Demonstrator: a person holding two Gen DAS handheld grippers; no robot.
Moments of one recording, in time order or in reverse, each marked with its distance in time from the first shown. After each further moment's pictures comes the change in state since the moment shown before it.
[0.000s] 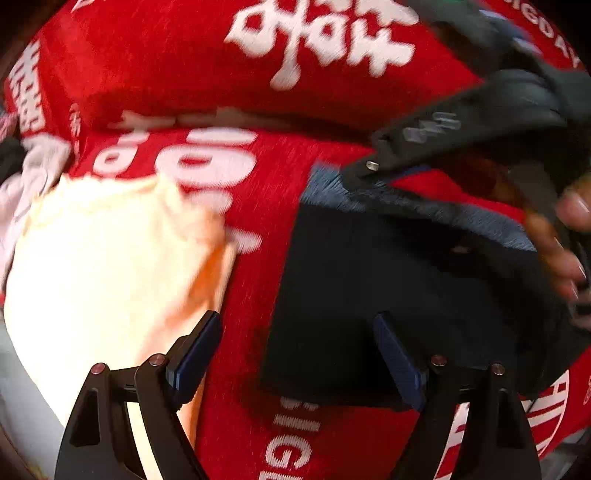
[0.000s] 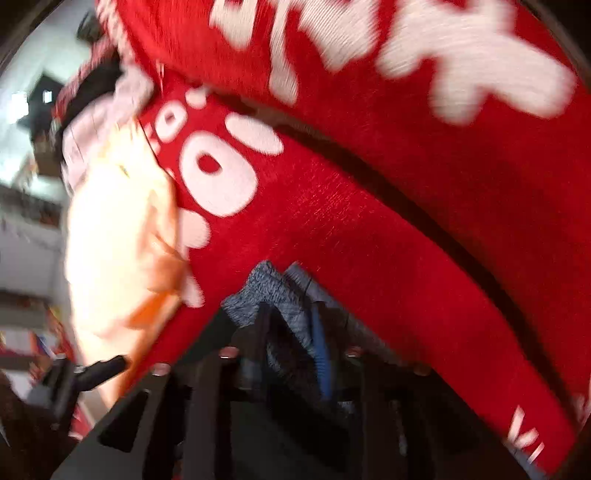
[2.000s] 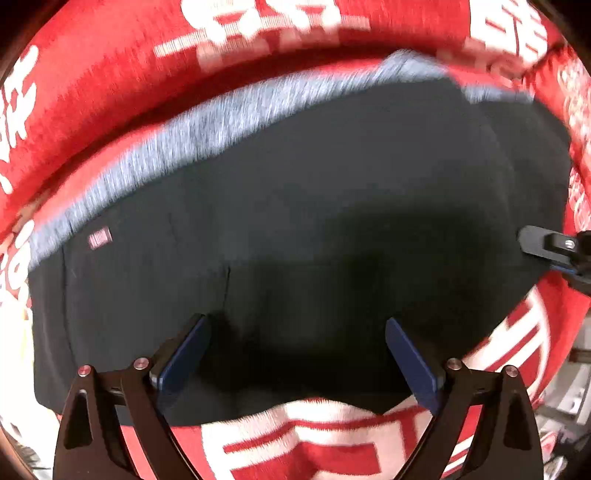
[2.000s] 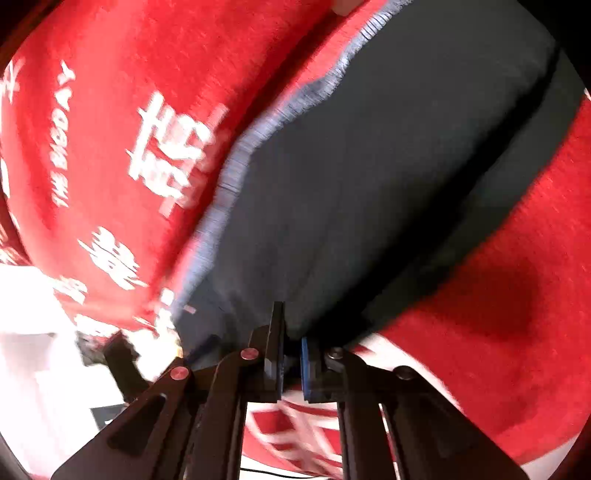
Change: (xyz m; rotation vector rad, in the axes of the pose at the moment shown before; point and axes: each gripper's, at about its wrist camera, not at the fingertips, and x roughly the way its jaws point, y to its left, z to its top) left arm 0.032 -0.241 -0.066 0.491 0.177 -0.146; right arm -0.134 -0.201 -0.397 1.095 -0.392 0.159
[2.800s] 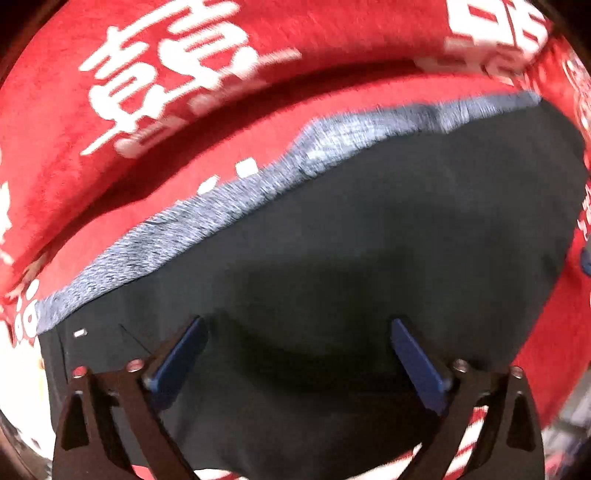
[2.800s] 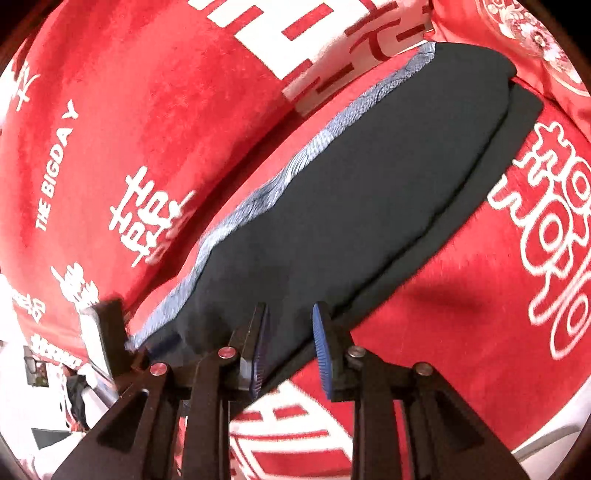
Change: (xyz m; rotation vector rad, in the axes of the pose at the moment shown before) left arm -0.001 -0.075 0.068 0.048 -0.050 0.106; right arm -0.084 -0.015 0.030 -0.073 -0.266 -0.102
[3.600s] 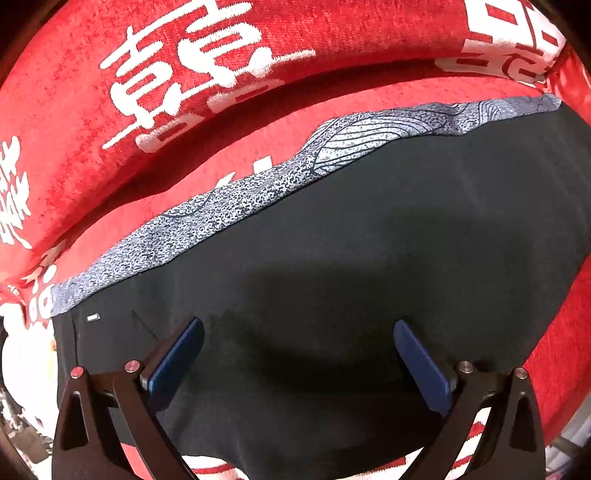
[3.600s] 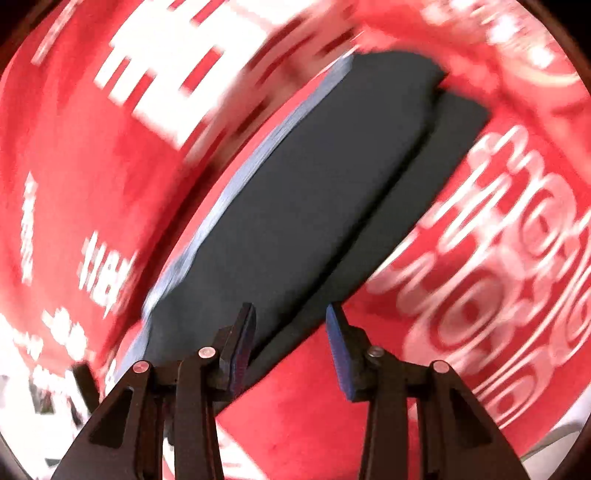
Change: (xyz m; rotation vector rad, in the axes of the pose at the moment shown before) left arm 0.003 -0.018 0.006 -0.034 0.029 0.089; right arm -0.037 -0.104 0.059 0.140 -0.106 -0.092
